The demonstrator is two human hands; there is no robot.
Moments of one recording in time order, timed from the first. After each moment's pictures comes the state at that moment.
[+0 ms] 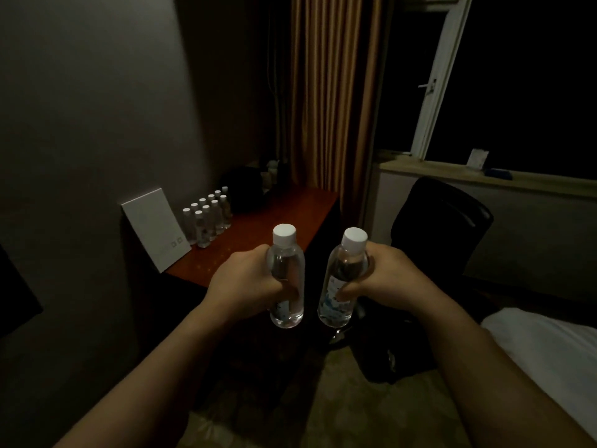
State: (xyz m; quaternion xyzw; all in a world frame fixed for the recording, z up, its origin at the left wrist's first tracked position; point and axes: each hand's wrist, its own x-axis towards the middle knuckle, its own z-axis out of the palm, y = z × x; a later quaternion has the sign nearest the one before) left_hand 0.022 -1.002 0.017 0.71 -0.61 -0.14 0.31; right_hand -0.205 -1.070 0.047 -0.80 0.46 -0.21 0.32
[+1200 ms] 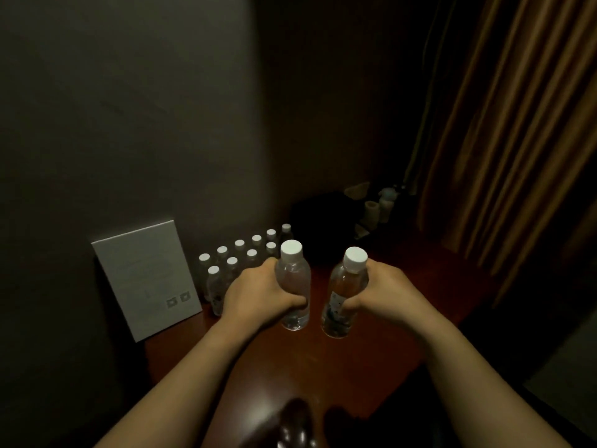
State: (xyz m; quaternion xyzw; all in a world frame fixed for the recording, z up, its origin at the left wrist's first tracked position) left_hand 0.264 -1.581 -0.053 0.91 -0.31 -0.05 0.27; right_hand 0.124 -1.750 -0.025 -0.90 0.28 -0.06 0.33
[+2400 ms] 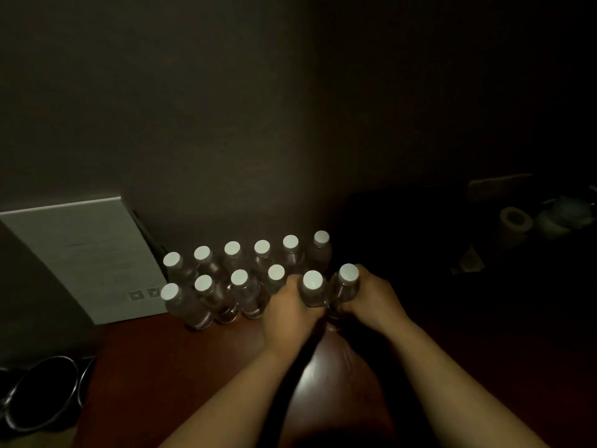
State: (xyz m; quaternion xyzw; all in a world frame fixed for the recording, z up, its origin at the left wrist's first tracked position) left_hand 0.473 -1.830 -0.249 0.92 0.01 -0.06 0.39; right_hand 0.466 -1.989 -0.225 -0.91 0.17 0.13 0.36
